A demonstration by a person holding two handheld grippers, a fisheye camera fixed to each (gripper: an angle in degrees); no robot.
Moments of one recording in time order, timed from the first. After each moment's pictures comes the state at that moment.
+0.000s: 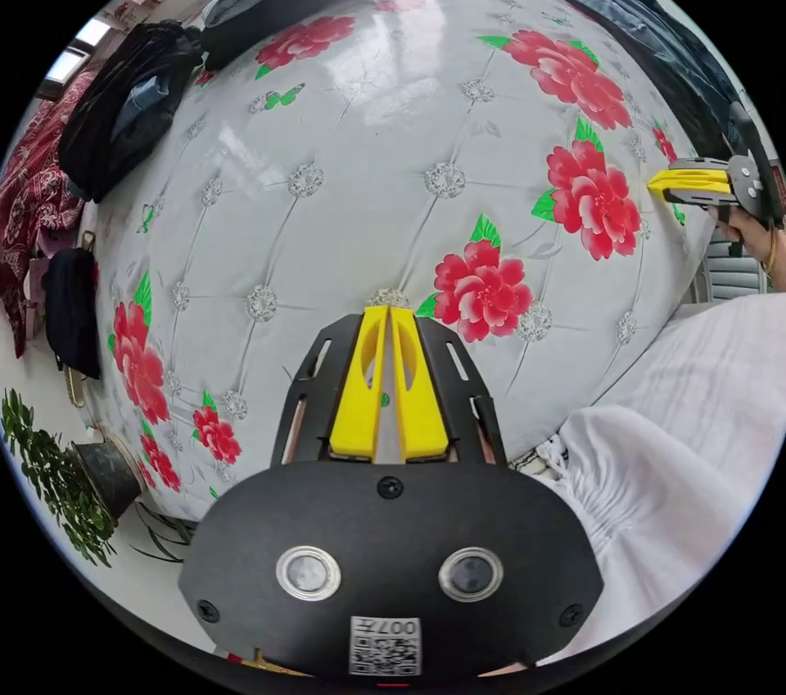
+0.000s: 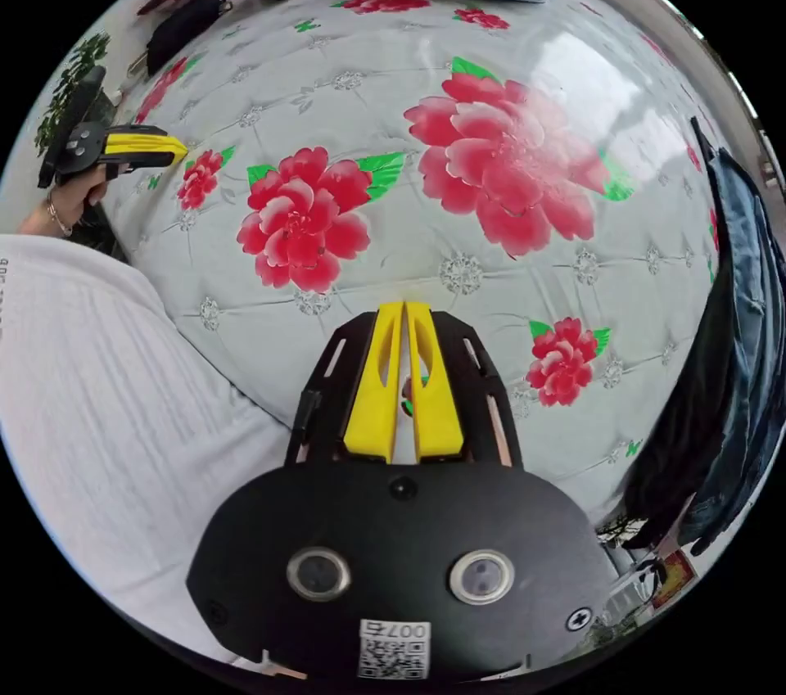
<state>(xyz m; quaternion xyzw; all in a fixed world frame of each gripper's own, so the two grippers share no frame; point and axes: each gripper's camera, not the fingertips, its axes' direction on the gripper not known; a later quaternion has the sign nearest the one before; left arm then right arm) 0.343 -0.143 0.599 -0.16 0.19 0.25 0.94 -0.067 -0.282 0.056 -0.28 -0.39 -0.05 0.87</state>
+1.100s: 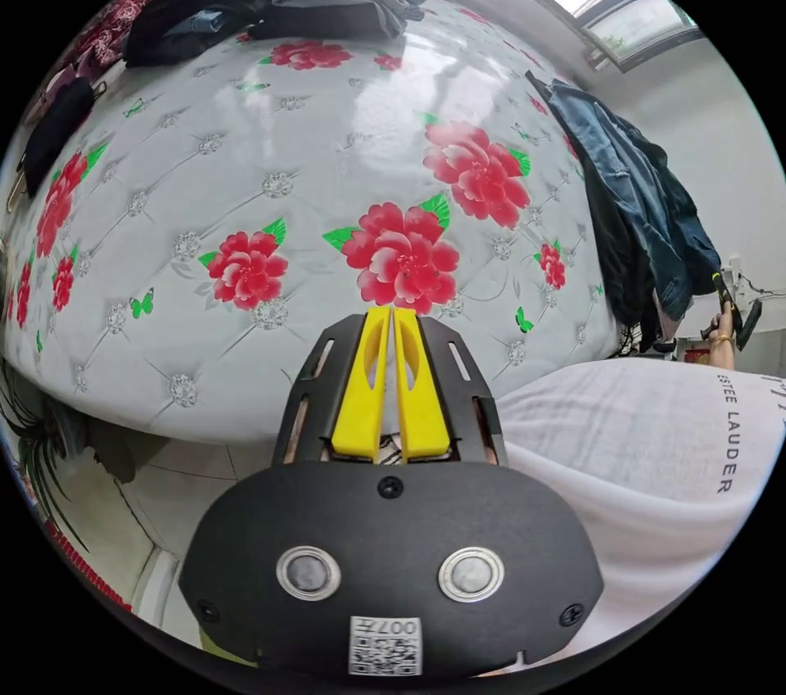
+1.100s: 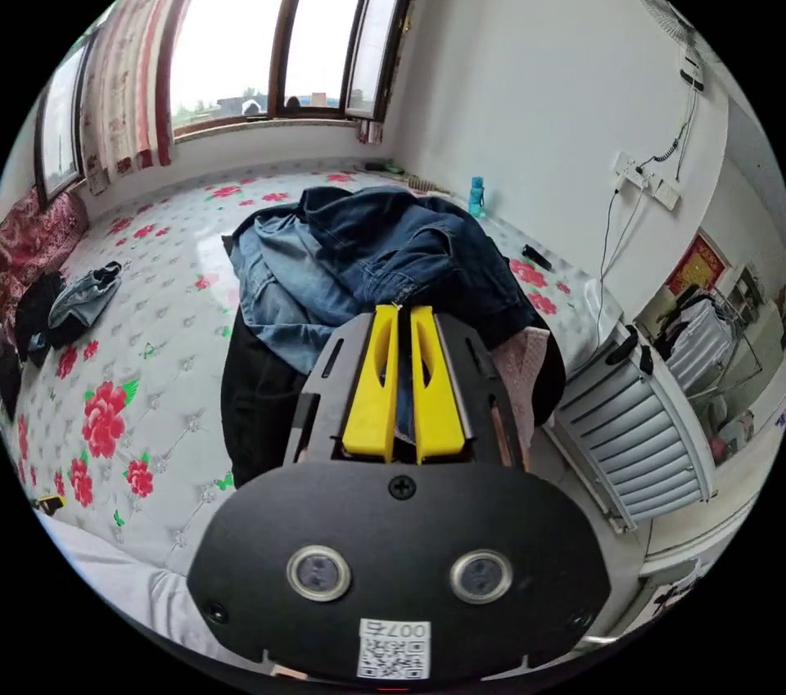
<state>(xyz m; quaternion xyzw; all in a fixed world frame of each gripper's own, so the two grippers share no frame) 0.364 -0.045 0.504 -0.14 0.33 -0.02 0.93 0.488 -0.160 -0.120 -0.05 0.03 0.33 0.94</state>
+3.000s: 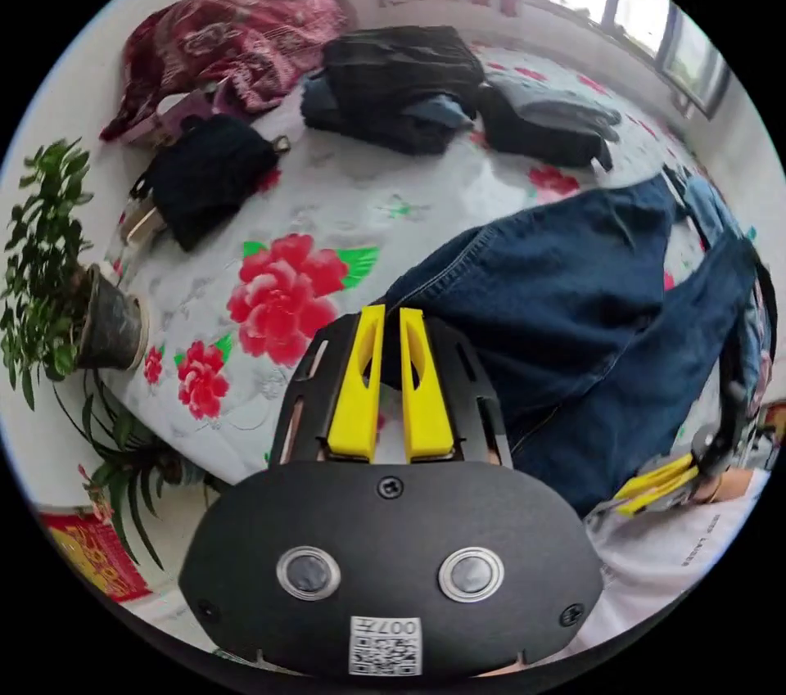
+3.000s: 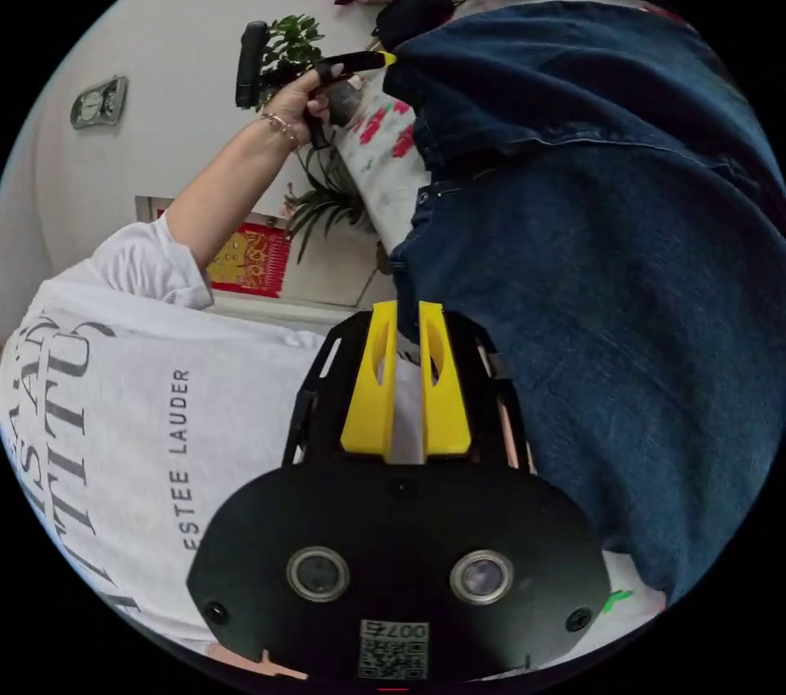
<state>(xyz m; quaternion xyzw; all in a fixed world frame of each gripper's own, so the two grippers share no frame) -0.038 -0.120 0.508 -0.08 0.11 -0.10 0.99 -0.300 -0.386 -0.088 -0.21 -0.77 -0.12 0.59</state>
